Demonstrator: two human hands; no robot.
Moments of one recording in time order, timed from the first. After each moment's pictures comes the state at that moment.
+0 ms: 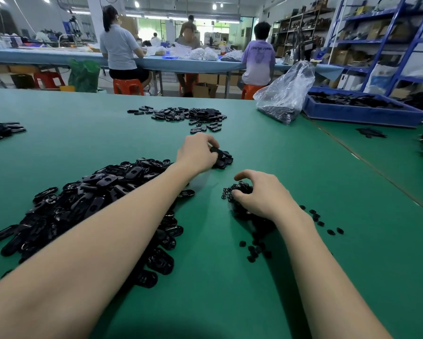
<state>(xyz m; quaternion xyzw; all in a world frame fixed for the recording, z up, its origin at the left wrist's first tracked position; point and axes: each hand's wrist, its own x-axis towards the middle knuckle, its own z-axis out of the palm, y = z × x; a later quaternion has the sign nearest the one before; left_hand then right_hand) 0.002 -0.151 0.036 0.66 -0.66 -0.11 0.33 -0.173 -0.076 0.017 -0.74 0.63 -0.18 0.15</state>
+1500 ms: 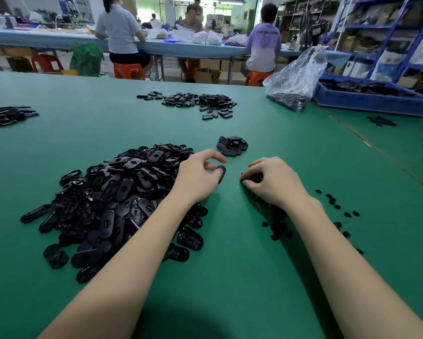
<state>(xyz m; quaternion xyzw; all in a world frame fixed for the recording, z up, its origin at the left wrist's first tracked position) 0.033 -0.050 0.002 0.60 -0.60 -0.30 0.44 -0.156 -0.076 0.004 -0.78 0.59 -0.20 0.07</state>
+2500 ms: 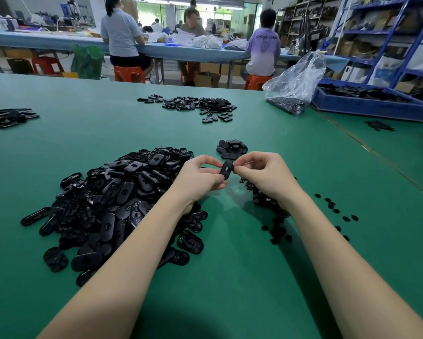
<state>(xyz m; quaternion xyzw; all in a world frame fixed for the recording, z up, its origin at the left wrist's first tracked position) 0.034 -0.046 0.009 0.52 -0.47 -0.51 0.50 -0.140 -0.078 0.014 -0.67 0.52 -0.40 0.35</state>
